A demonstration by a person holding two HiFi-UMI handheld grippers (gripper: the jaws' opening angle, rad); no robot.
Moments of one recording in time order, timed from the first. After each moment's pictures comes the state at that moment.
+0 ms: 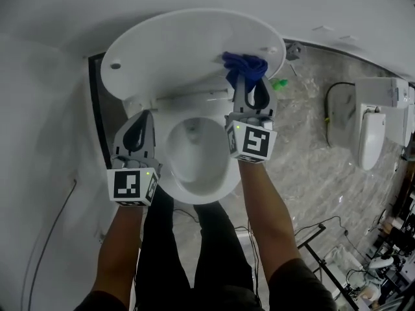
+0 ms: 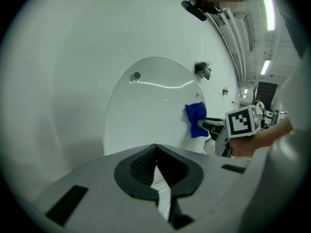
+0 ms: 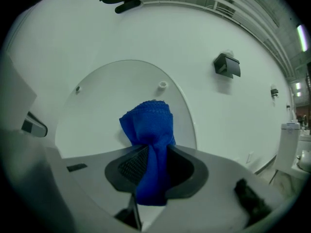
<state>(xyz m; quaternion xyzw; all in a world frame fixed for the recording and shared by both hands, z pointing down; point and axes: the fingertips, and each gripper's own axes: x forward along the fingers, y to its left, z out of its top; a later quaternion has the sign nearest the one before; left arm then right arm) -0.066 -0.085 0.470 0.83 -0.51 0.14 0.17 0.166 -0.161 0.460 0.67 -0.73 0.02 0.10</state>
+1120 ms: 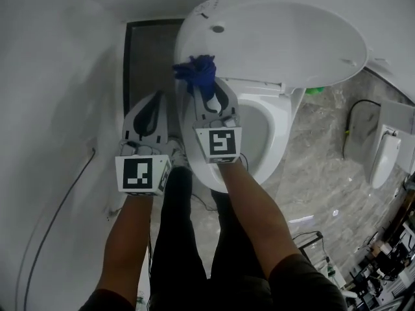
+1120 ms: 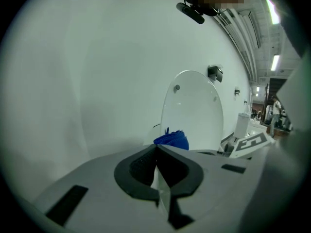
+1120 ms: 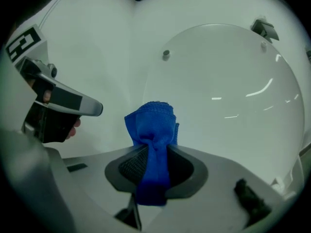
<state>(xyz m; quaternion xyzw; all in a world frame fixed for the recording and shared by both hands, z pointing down) -0.172 -0.074 0.461 0.79 -0.58 0.13 0.17 -0.095 -0.109 0.536 0.49 -0.86 0.12 0.12</state>
